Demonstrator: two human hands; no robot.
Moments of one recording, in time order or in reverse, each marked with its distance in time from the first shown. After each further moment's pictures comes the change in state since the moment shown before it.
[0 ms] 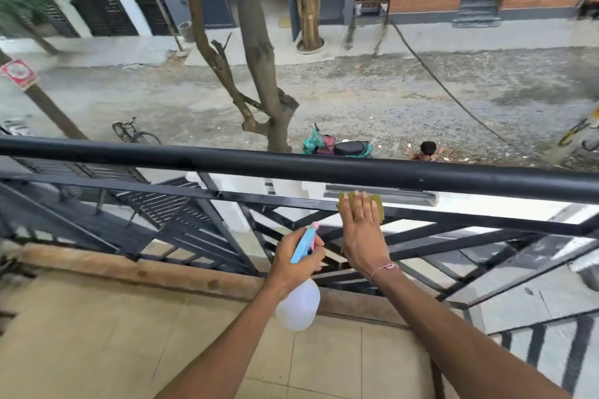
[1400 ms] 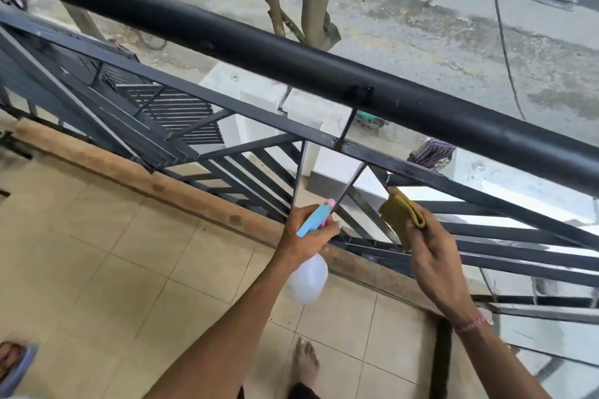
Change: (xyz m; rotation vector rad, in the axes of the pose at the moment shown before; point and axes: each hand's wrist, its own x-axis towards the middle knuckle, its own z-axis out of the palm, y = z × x) left_hand 0.039 -0.156 -0.169 -0.211 0.113 -0.205; right_hand -0.002 -0.144 0.056 0.716 -0.120 0.181
